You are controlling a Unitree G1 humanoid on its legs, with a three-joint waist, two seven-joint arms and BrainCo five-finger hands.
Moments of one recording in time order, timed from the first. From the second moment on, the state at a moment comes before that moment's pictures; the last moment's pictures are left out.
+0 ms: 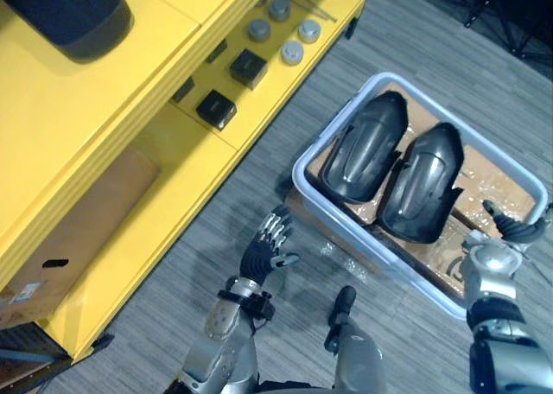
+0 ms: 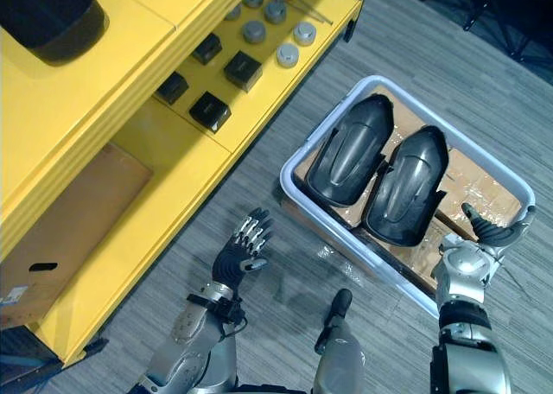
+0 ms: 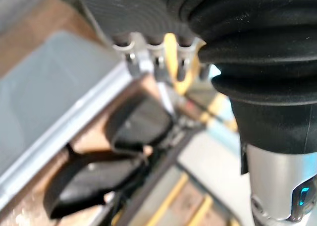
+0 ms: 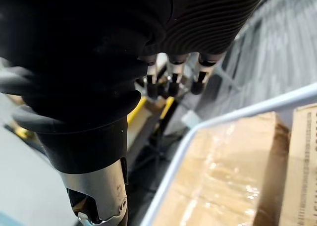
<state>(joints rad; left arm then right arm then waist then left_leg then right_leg) 0.08 0.19 -0.47 -0.05 -0.53 -0.21 0.02 -0.51 -0.56 -0.24 0.95 0.30 -0.15 -0.67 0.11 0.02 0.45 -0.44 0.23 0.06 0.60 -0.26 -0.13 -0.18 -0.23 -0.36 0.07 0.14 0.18</state>
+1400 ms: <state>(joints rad) 0.07 0.15 -0.37 0.04 -0.58 -0.30 0.04 -0.82 -0.81 -0.18 1.34 -0.02 0.28 -0.45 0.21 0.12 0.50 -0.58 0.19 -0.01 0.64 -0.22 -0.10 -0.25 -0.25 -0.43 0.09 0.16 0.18</state>
